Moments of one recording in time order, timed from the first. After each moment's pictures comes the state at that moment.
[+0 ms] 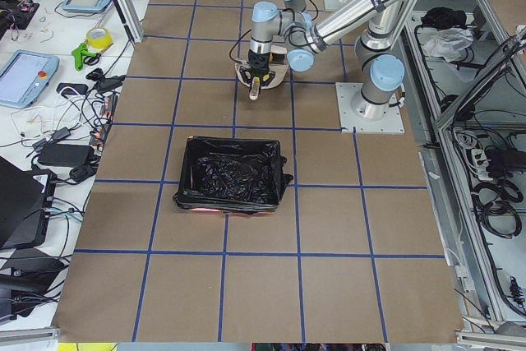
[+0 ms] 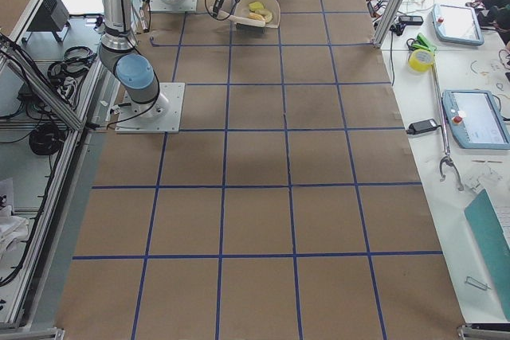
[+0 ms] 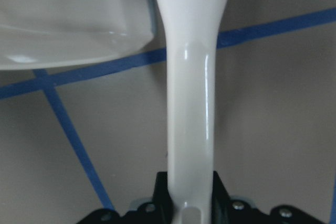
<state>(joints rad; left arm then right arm) -1.46 -1.68 -2.21 -0.69 1.83 -1.32 2.34 -1.15 1.72 -1.94 -1.32 0.95</state>
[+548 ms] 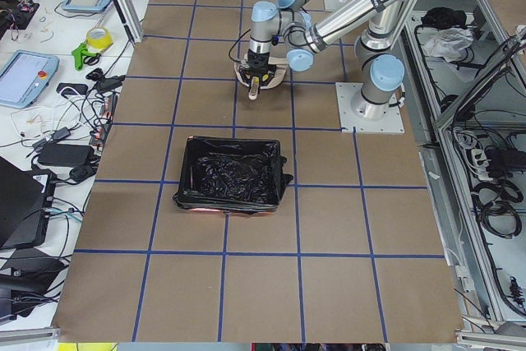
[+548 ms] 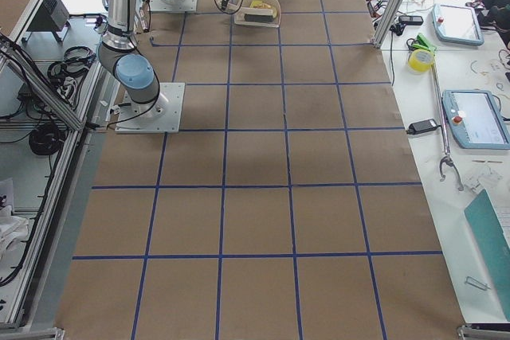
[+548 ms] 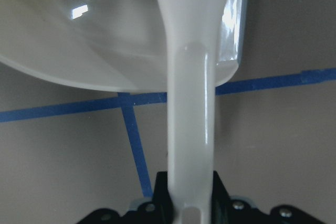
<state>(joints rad) -1.46 -1.68 -2.21 -0.69 1.83 -1.32 2.36 -1.07 1.61 -1.95 -1.32 0.91</state>
